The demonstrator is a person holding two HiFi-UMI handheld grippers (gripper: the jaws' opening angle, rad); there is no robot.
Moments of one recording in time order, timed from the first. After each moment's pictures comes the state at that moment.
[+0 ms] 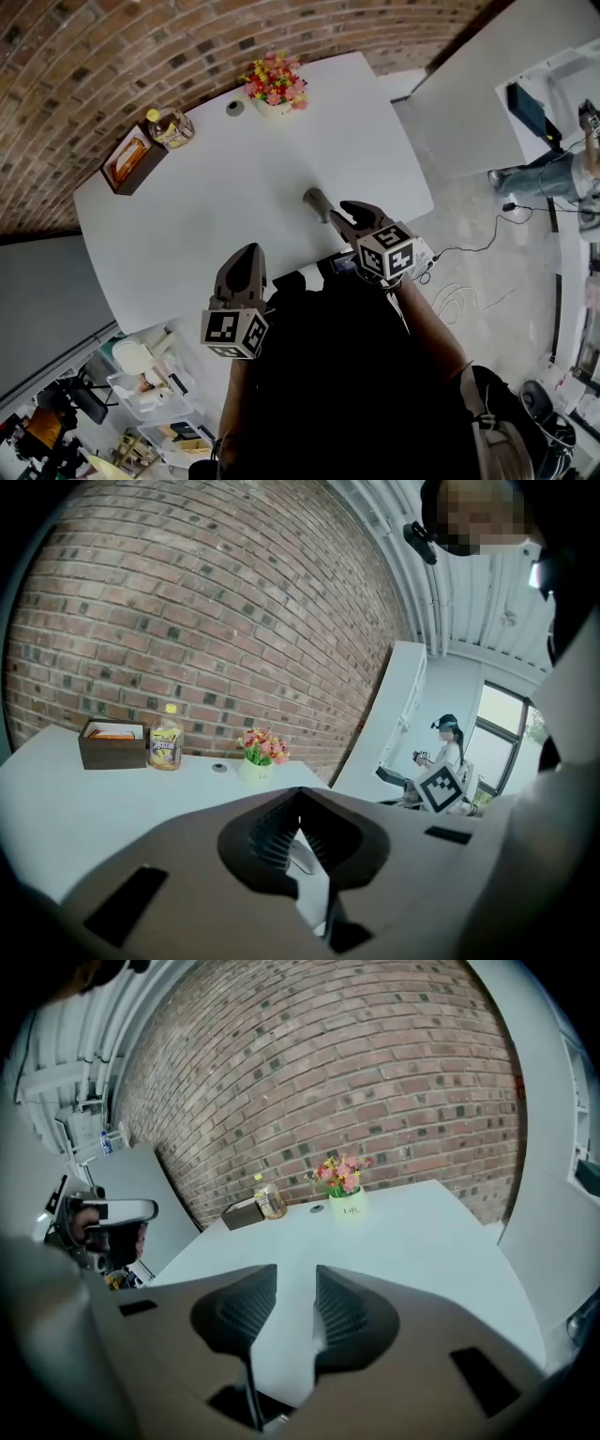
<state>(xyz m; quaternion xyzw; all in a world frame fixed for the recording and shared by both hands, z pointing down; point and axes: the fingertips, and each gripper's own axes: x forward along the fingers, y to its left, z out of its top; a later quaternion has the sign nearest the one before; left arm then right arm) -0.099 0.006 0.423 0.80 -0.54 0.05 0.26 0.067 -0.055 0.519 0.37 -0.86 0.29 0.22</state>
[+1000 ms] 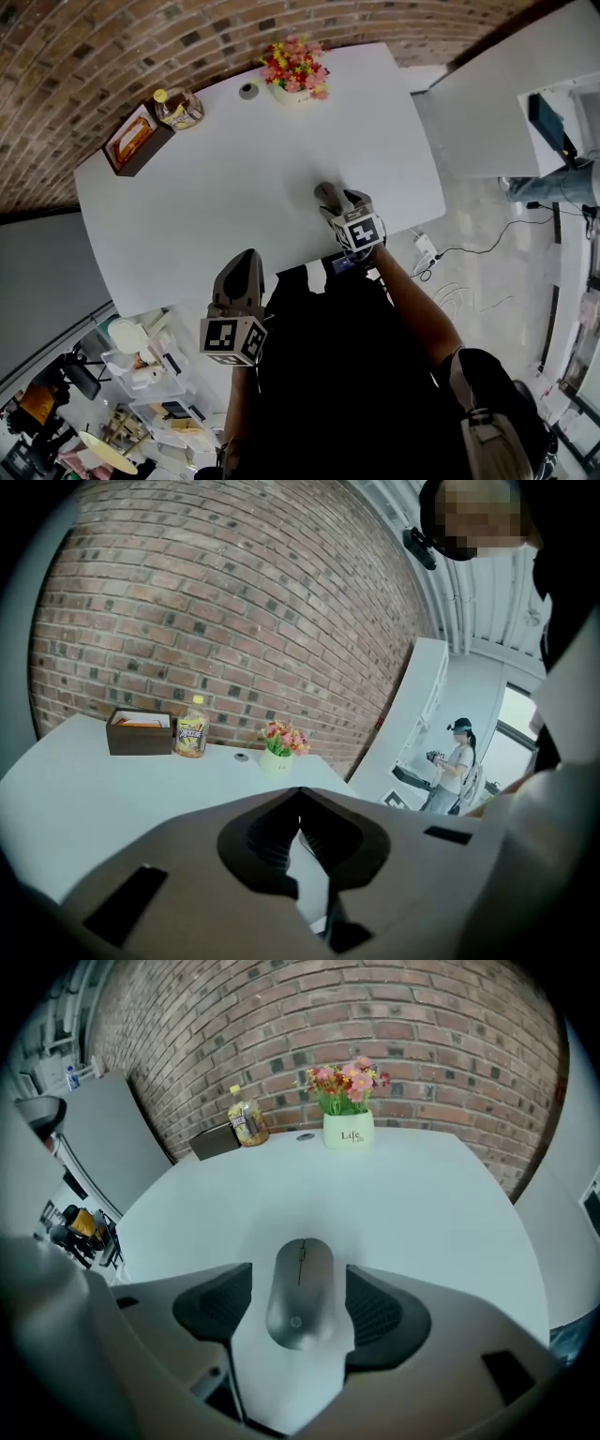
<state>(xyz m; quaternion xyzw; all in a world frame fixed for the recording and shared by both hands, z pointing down) -0.123 0.017 0.438 0.76 -0.58 0.06 0.29 0.050 -0.073 0.662 0.34 -0.80 0.29 0.40</state>
